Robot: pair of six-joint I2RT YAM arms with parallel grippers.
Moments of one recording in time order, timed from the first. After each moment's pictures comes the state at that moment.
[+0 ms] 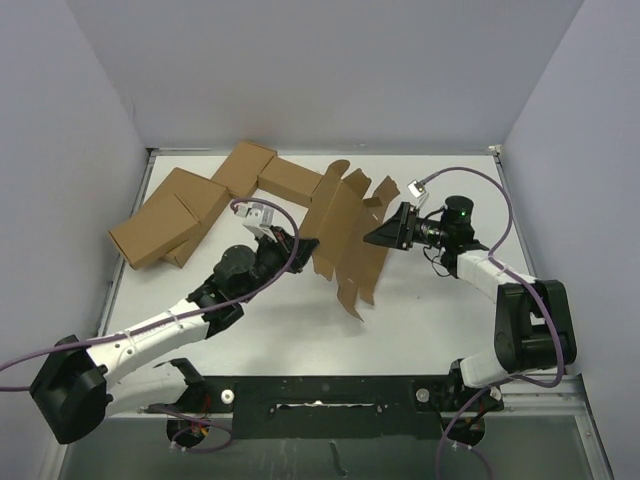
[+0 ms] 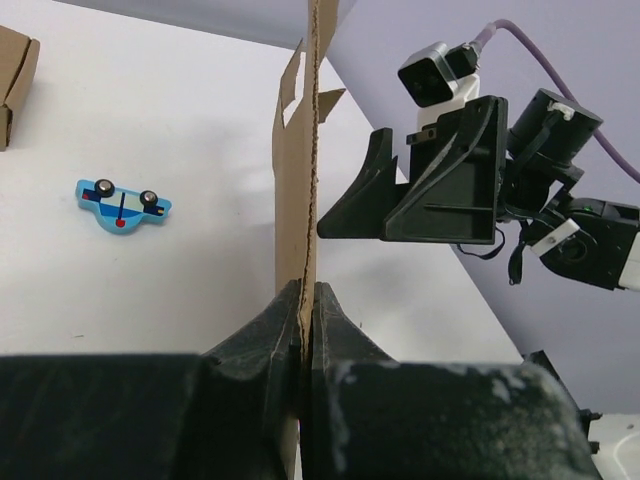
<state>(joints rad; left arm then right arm) -0.80 1.08 0.62 0.44 -0.10 -0.64 0.10 1.48 0.74 0.38 -1.12 0.66</state>
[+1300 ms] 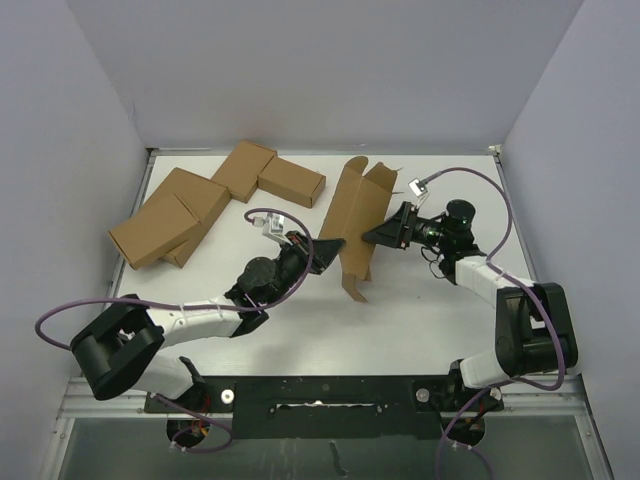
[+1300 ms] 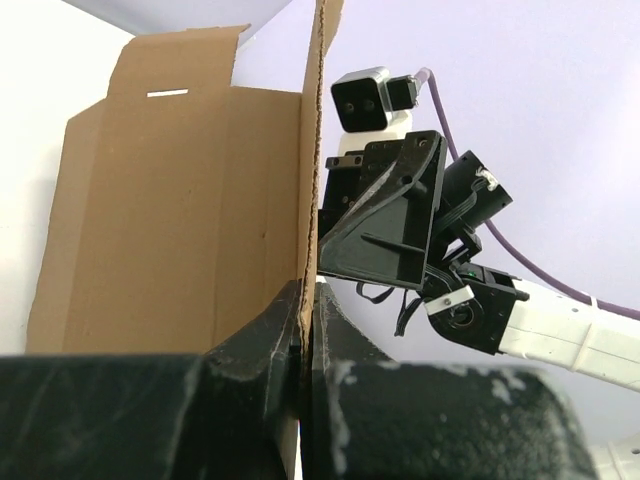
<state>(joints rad) -0.91 1.39 0.56 0.98 -0.20 -0.94 0.12 1.46 0.69 0.62 -1.10 0.82</state>
